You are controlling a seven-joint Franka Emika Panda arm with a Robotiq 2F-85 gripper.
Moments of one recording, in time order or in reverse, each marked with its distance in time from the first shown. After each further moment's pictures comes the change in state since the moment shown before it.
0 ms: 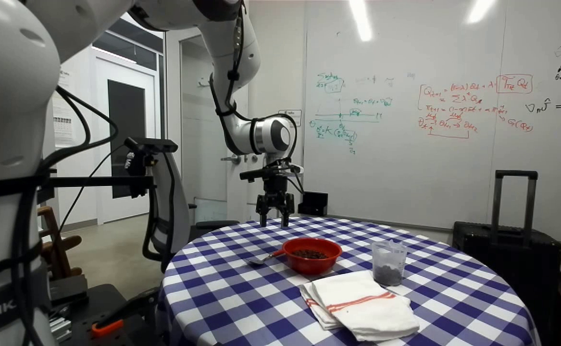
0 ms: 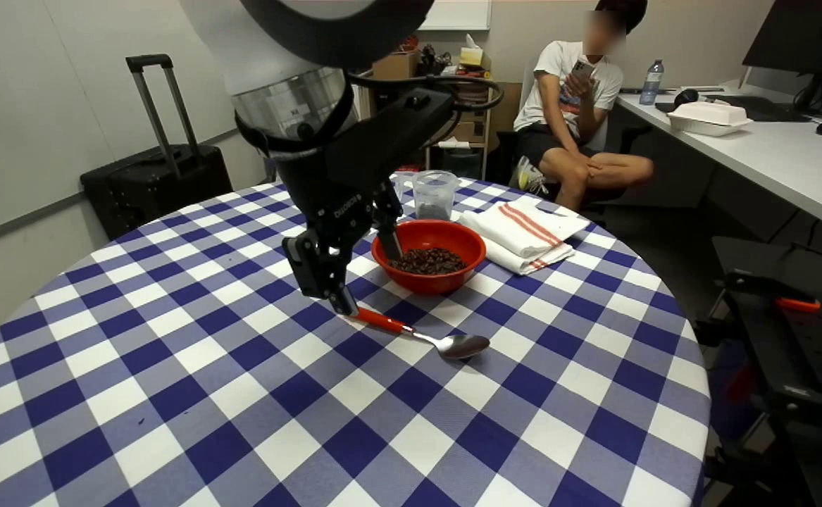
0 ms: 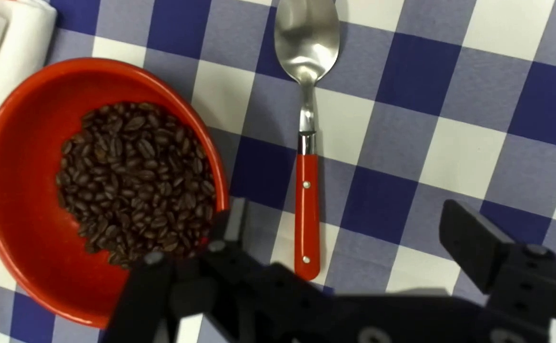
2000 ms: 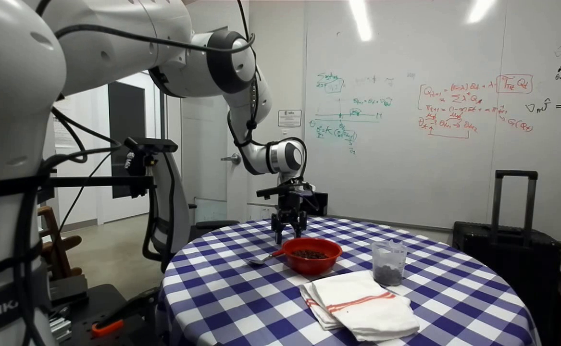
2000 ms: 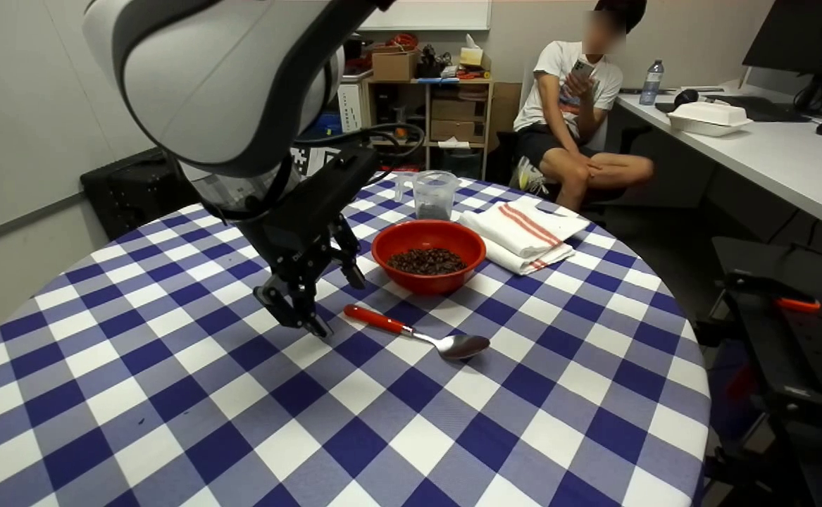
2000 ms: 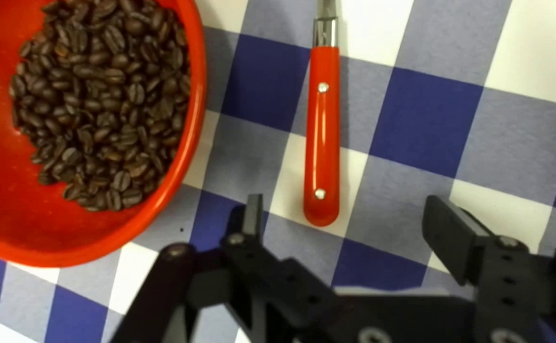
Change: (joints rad) arm 0.045 0.369 -0.067 0.506 0.000 -0.239 -0.054
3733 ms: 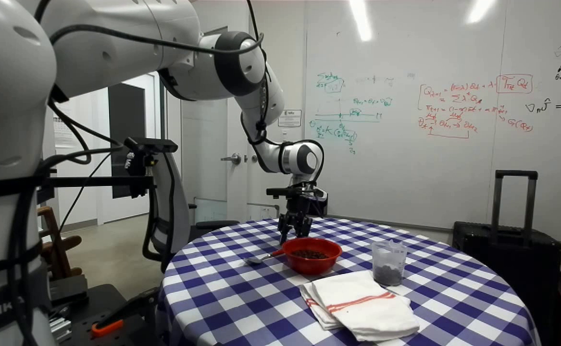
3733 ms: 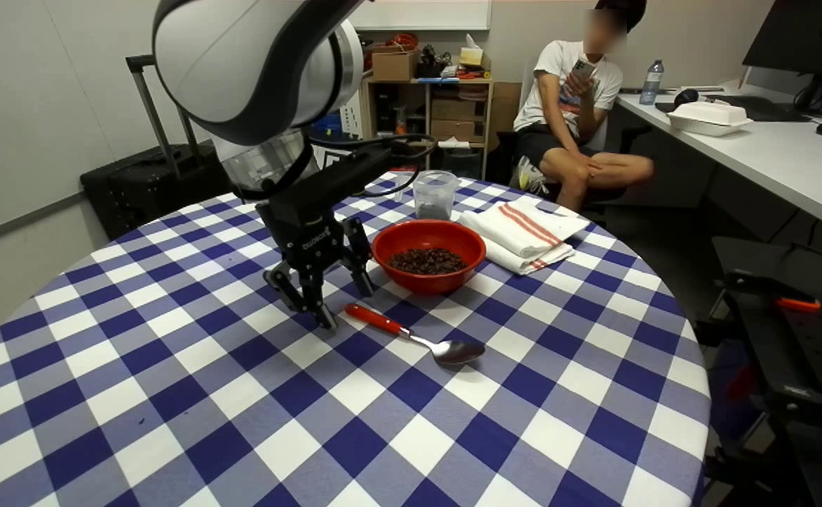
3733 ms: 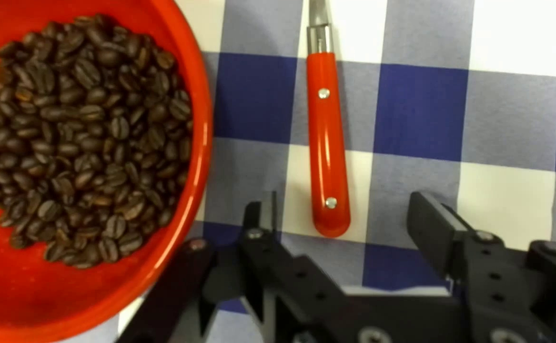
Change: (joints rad) arm -0.073 0.022 -0.001 0.033 0.177 -0.028 -0.002
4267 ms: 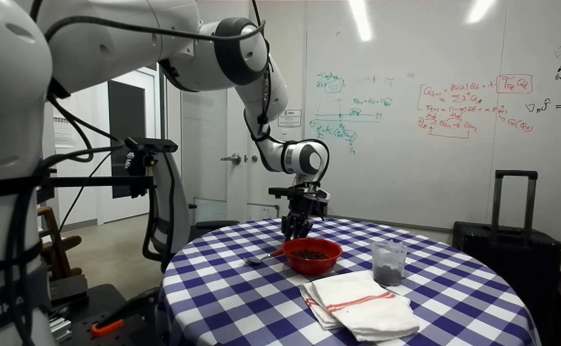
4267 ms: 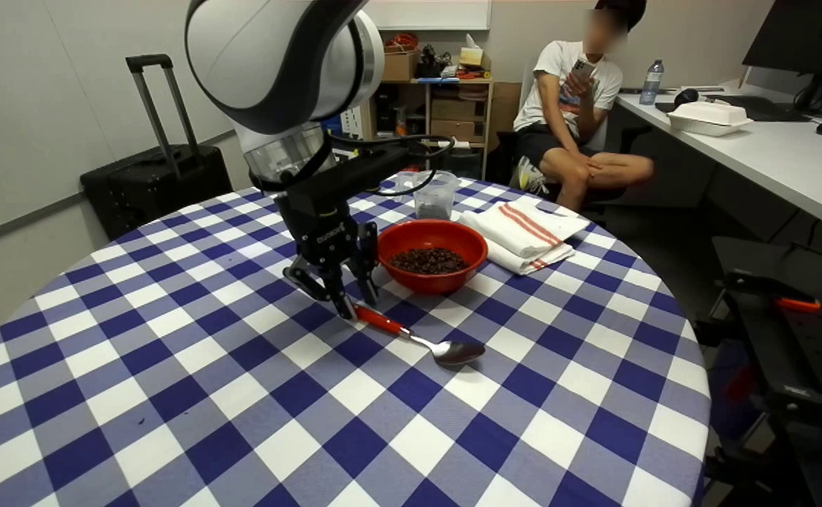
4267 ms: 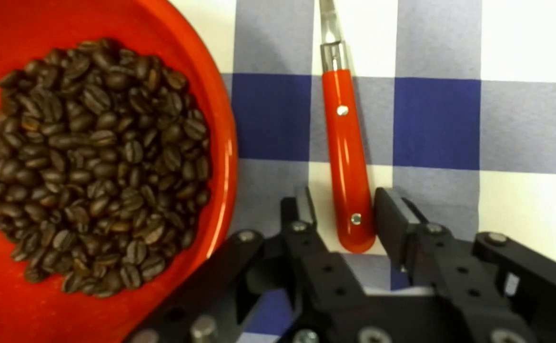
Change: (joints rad) arm -0.029 -0.054 0.001 -0.098 0.044 0.050 0.000
